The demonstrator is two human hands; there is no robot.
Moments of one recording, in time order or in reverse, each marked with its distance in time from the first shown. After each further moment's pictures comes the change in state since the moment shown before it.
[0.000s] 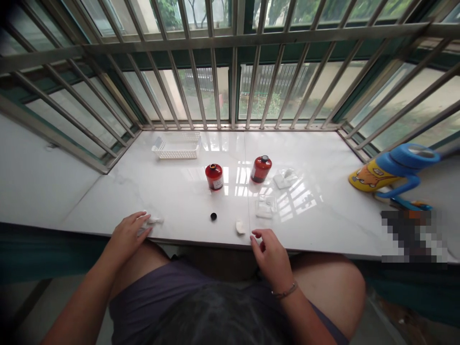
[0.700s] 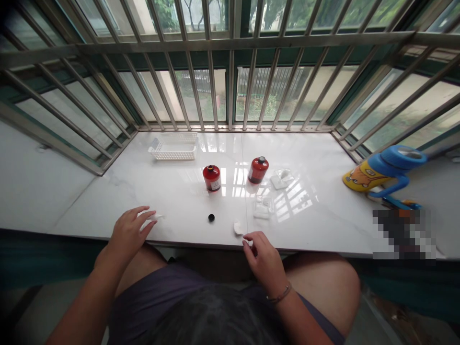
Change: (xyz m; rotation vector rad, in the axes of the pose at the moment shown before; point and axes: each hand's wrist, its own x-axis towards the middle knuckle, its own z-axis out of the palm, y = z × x) left_hand 0.030 0.047 -0.028 -0.012 0.261 0.121; right_hand -0.003 -0.017 0.002 0.062 -0.054 -0.085
